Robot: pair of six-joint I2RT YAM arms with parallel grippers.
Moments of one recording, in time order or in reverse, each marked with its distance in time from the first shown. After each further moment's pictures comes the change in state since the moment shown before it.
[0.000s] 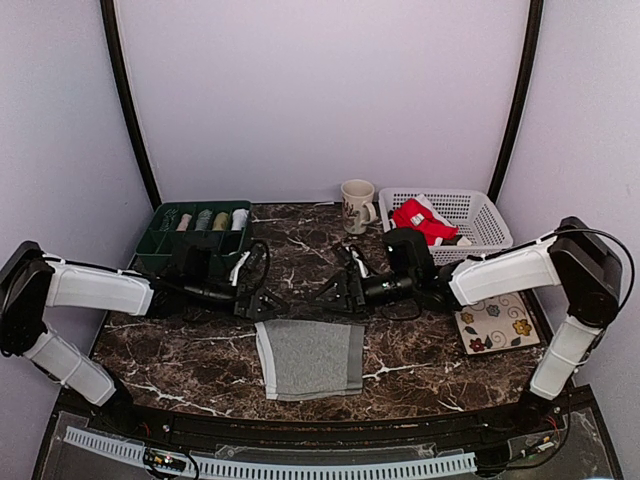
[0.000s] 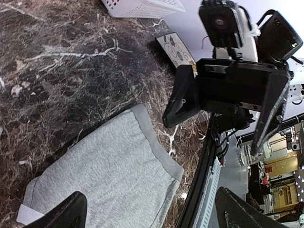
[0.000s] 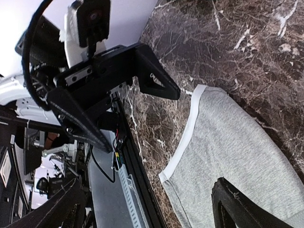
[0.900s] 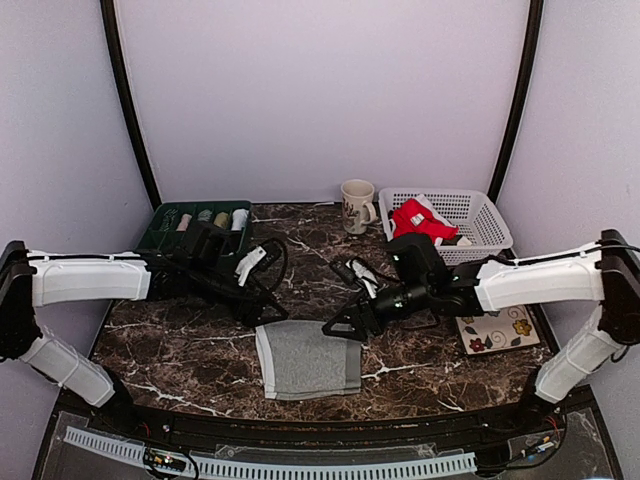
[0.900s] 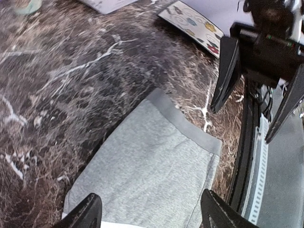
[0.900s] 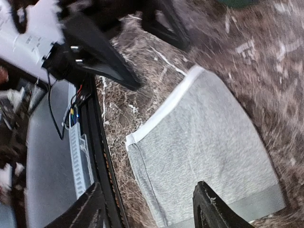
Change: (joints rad) left arm -0.053 -0.008 0.178 -0.389 -0.148 0.477; right arm 0.084 -0.146 -0.003 -0.356 0.131 -0.496
